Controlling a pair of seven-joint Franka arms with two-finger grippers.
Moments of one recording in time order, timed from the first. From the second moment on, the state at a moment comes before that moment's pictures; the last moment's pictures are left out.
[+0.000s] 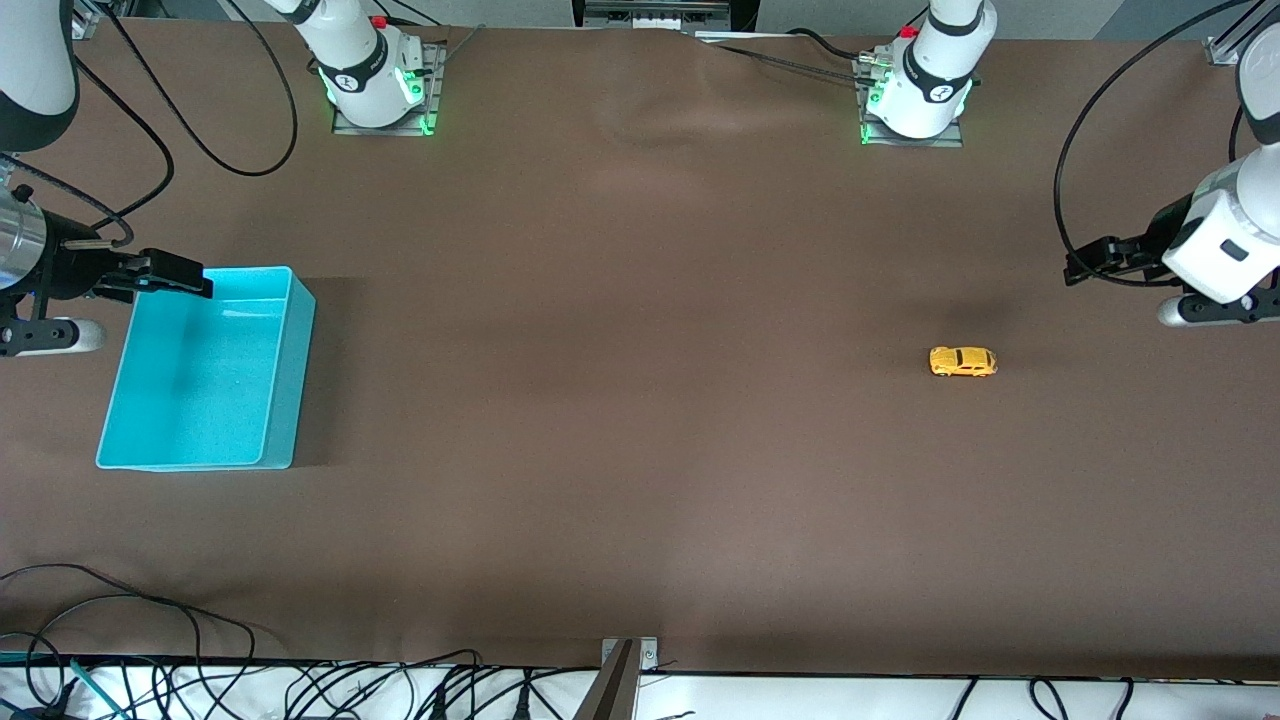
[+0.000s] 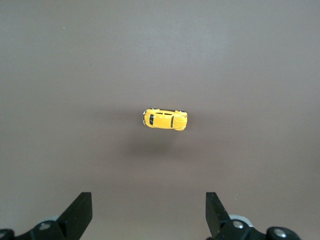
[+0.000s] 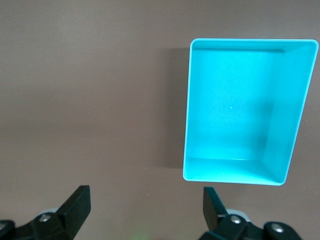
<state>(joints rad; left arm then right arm) 0.09 0.06 -0.03 -1.78 0.03 1.69 -0.05 0.11 0.24 -0.14 -1.41 0.08 1.48 -0.08</state>
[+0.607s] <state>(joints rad) 0.09 0.07 -0.03 -2.02 0.03 2.02 -0.05 0.11 0.24 -0.14 -1.41 0.08 1.48 -0.08</state>
